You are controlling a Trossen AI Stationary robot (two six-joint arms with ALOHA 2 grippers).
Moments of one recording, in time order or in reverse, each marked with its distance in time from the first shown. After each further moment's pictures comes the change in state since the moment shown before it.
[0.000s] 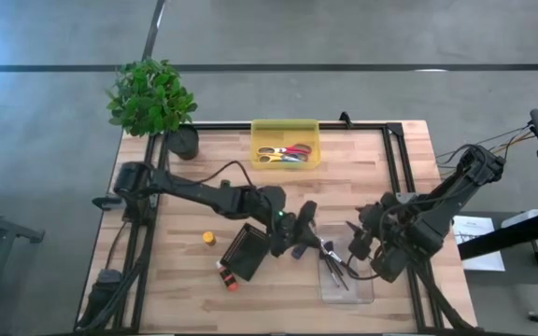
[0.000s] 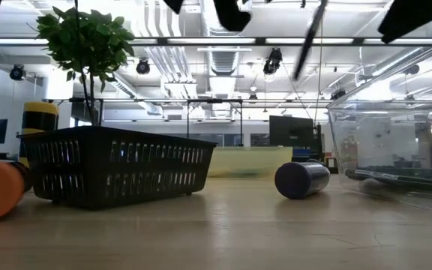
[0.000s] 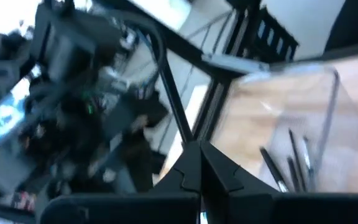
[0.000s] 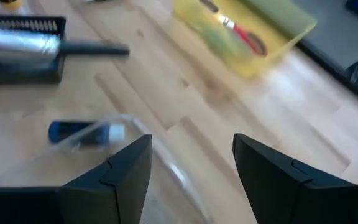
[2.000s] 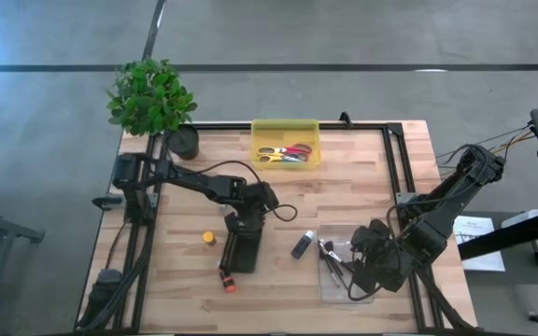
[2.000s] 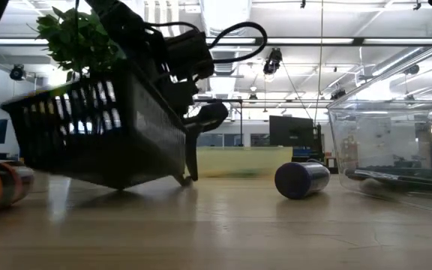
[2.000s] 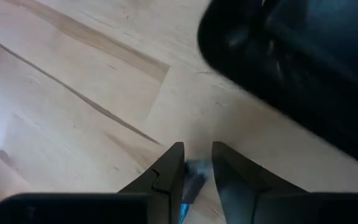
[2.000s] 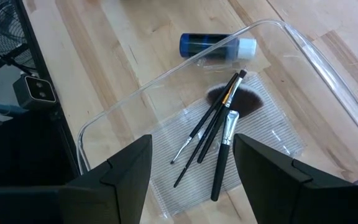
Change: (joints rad) left arm 0.186 -0.028 -0.351 -0.554 -0.223 0.073; right arm 0.020 0.001 0.021 0.345 -0.428 -0.117
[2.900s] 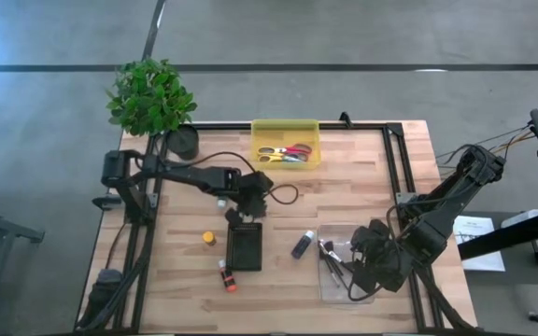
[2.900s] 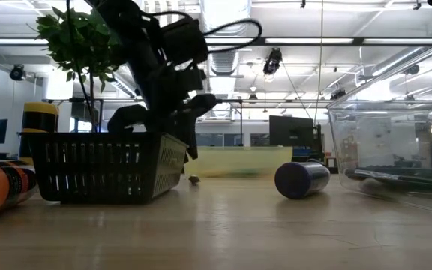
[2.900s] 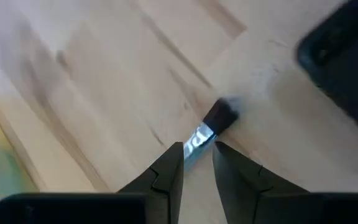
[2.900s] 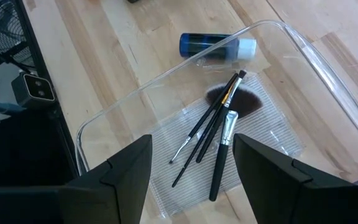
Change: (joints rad) left arm 0.047 -0.099 0.004 -0.061 -0.096 -0.295; right arm 0.000 0.001 0.000 -0.001 0.000 -0.011
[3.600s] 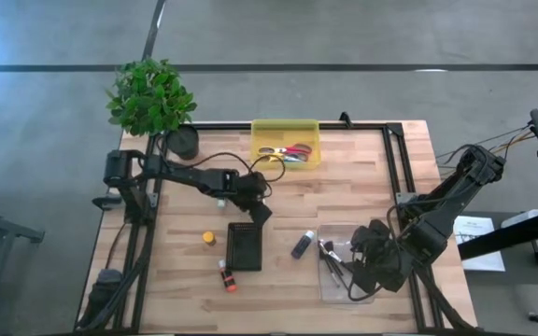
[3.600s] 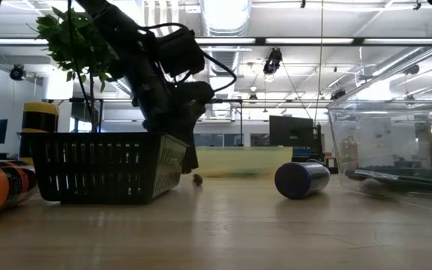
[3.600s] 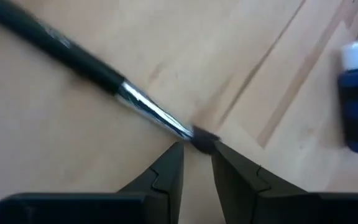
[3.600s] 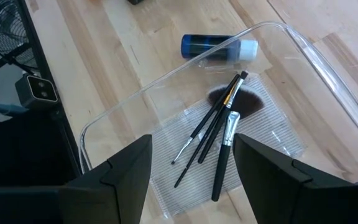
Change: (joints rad) left arm 0.012 0.019 -0.074 0.138 0.094 -1.563; right arm 0.000 0.000 0.006 0.001 0.000 -0.001
